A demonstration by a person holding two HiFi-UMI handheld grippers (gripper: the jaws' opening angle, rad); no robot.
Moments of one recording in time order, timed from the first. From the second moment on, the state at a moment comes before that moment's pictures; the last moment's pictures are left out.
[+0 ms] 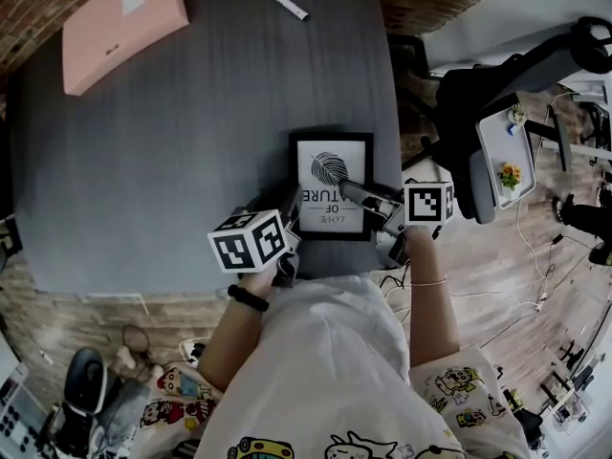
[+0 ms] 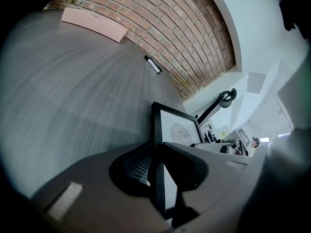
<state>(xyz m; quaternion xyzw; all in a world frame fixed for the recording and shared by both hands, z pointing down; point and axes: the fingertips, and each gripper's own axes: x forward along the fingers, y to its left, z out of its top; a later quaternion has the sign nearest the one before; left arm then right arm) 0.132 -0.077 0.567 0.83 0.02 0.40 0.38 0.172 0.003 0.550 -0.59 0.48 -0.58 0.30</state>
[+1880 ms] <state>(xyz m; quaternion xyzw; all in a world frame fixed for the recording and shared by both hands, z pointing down) 0.131 -0.145 0.388 0.93 0.00 0.14 0.32 0.198 -0.017 0.404 -0.68 0.59 -0.38 0.18</state>
